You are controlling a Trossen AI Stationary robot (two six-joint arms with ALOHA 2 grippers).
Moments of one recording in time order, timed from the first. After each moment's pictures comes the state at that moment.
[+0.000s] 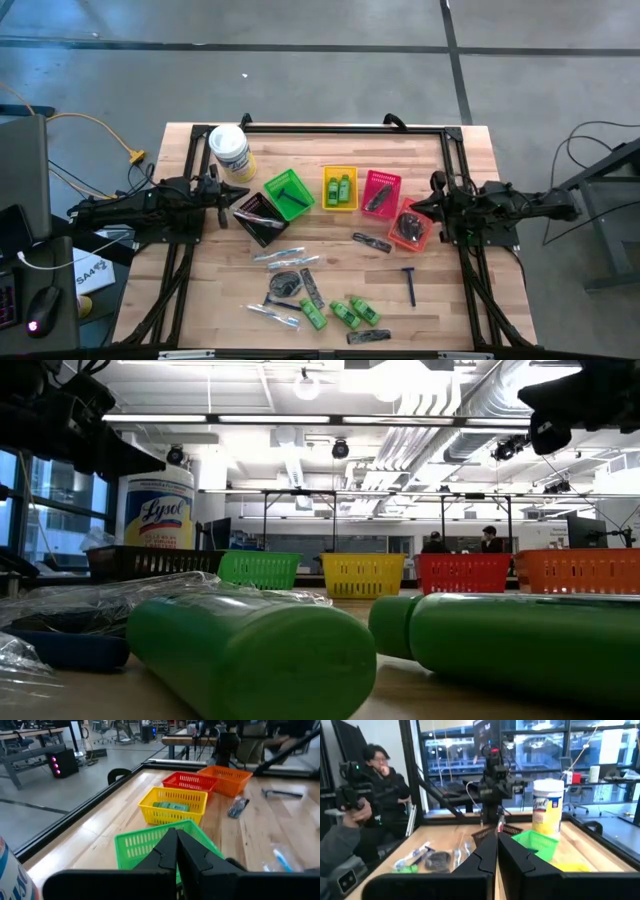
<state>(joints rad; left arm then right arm) 0.09 0.02 0.16 -0.24 -0.22 -0.01 0.11 0.06 0.16 -0.01 0.08 0.05</state>
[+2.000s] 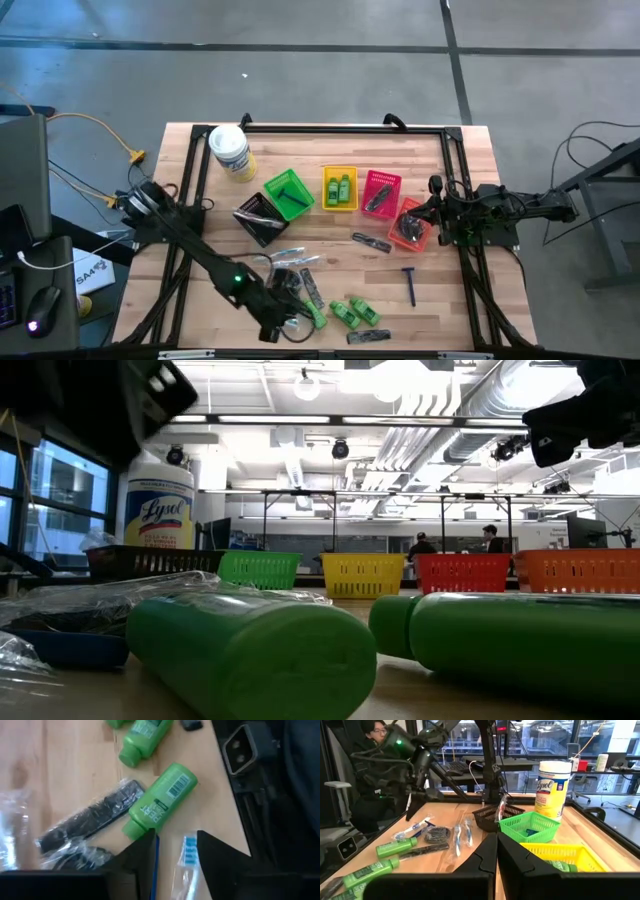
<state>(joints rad) -0.69 1.77 1.19 -0.30 -0.23 -0.49 0.11 0.02 0.13 -0.12 0.05 0.00</state>
